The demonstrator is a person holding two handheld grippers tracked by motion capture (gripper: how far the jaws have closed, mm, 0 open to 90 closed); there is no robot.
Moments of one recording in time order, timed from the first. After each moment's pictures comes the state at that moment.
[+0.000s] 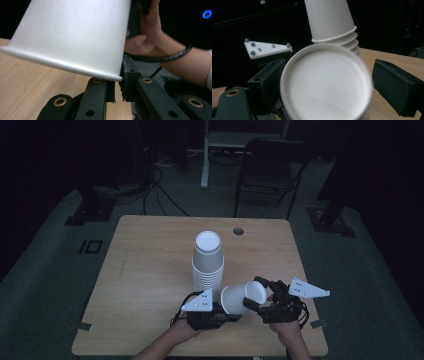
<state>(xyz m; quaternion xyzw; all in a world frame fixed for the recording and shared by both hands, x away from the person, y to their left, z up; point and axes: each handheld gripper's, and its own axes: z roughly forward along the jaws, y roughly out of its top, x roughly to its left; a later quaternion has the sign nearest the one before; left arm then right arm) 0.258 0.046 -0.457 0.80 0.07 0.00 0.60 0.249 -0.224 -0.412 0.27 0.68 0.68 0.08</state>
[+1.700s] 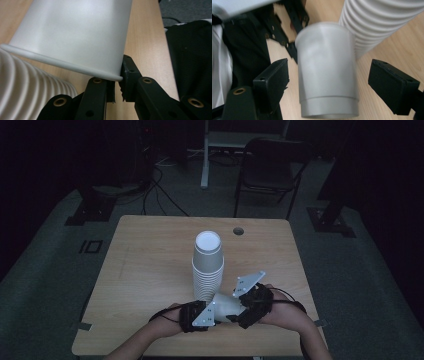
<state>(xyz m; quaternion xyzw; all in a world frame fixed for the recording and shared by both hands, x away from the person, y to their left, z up) 0.256 0.058 -0.467 0.93 -0.03 0.12 0.35 0.270 -0.143 -0.386 0.14 0.95 0.28 0.08</state>
